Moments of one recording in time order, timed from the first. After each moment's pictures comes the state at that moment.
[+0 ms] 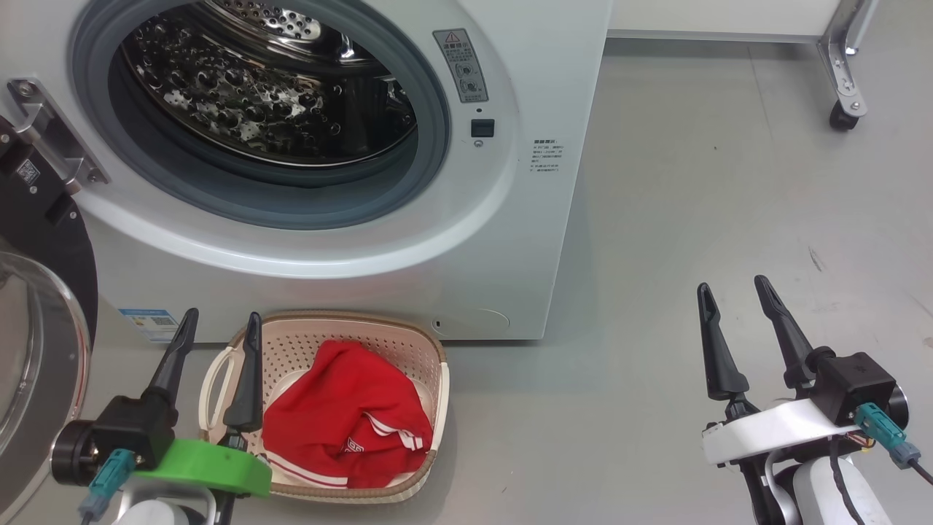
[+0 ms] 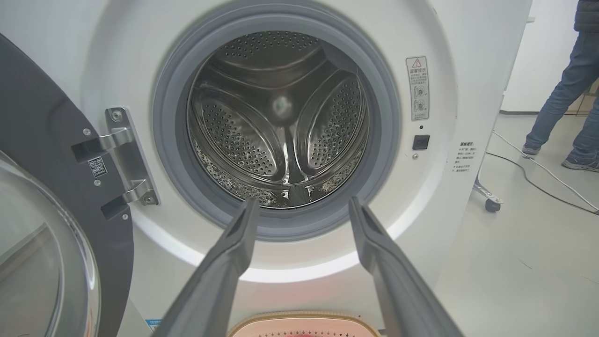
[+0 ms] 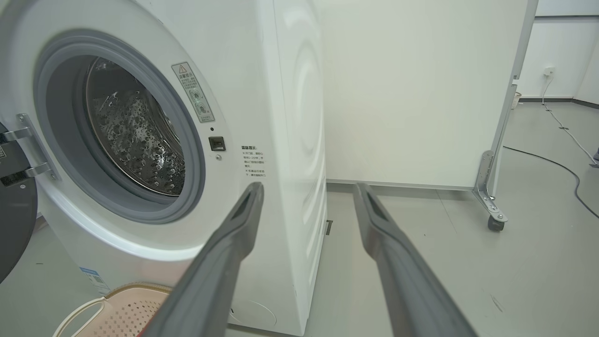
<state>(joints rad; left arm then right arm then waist) -0.06 0.05 -0.05 0.14 -0.24 -0.12 -0.25 -0.03 -0.05 0.08 0.10 0.23 0.09 -0.25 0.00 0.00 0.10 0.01</state>
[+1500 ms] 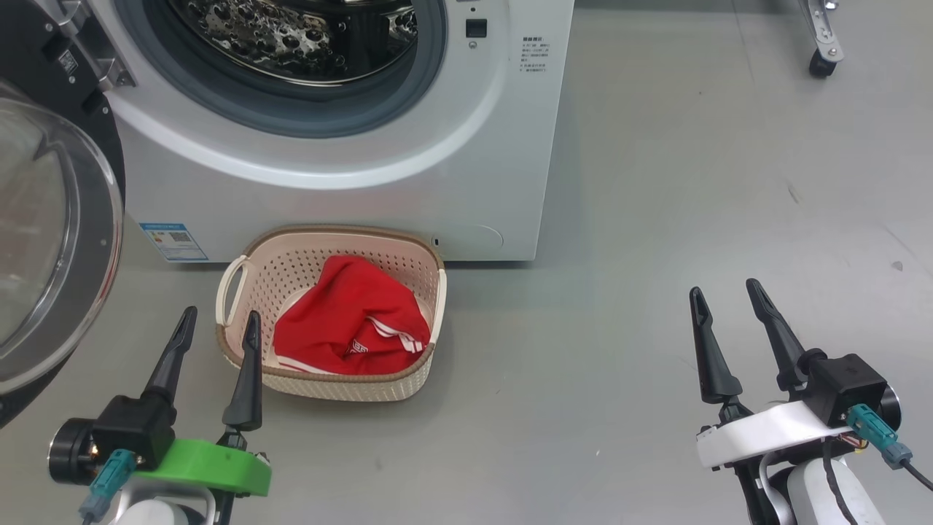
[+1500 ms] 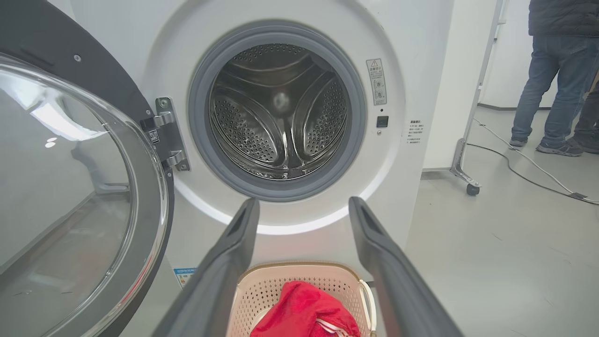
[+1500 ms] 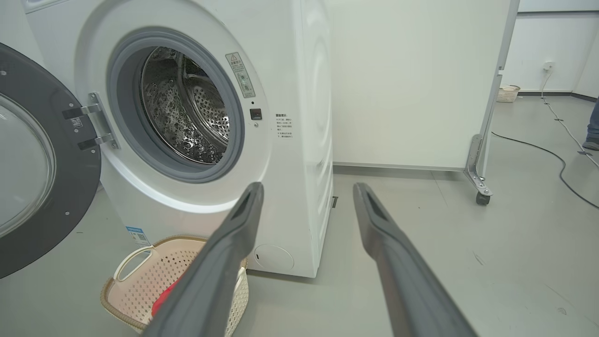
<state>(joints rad) -0.06 0.05 -0.04 0.13 -0.23 -0.12 -0.25 -0.03 -0.04 0.10 0.11 0.23 0.09 -0.25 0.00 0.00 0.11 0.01</state>
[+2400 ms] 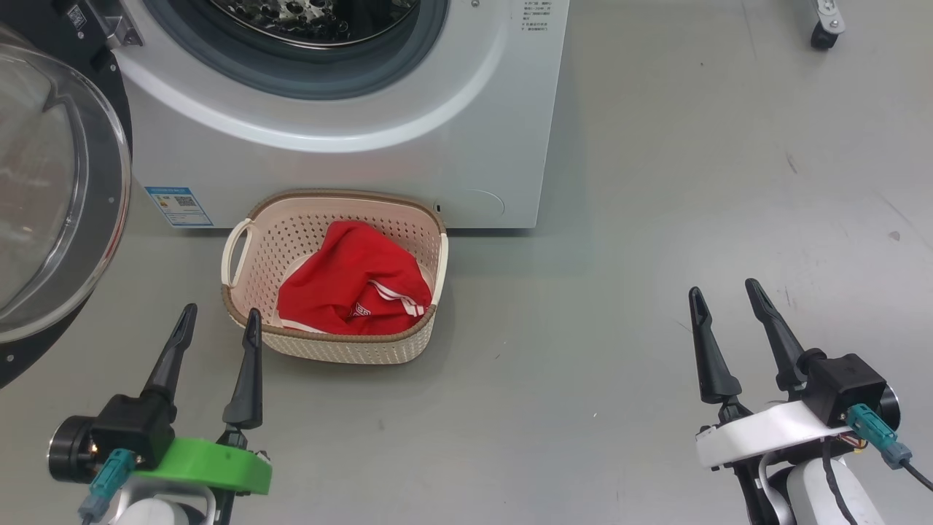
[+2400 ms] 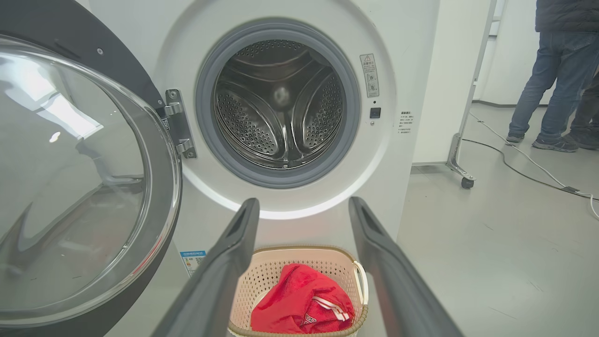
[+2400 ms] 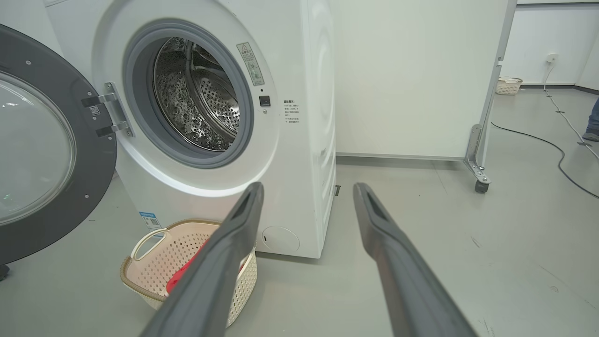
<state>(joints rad) -0.06 0.04 -0.04 0.12 -0.23 -0.12 -0.25 -0.03 -0.04 0.10 0.11 0.23 0.09 -0.25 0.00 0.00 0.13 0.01</state>
